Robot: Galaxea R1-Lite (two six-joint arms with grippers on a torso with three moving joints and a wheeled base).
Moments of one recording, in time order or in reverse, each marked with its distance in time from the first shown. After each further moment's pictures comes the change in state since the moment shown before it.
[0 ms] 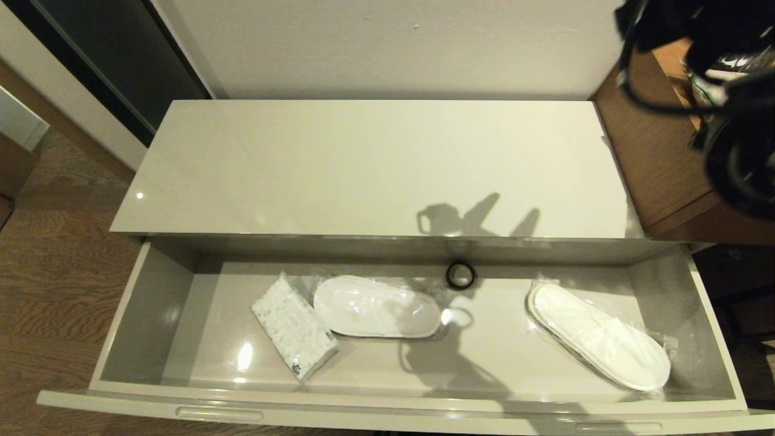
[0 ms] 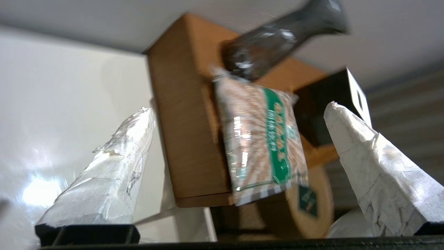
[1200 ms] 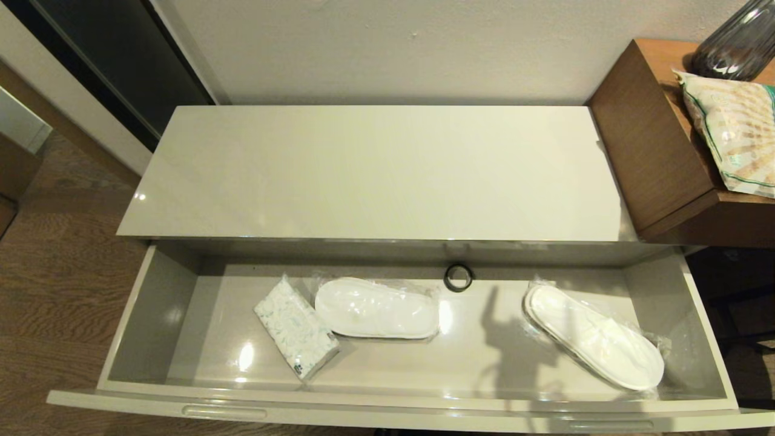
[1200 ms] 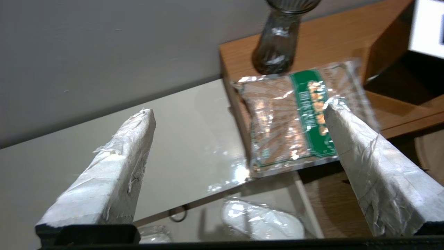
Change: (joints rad) left arm 0.001 0.000 0.000 0.000 0.000 0.000; right arm 0.486 -0.406 -0.288 0.150 -0.133 0.053
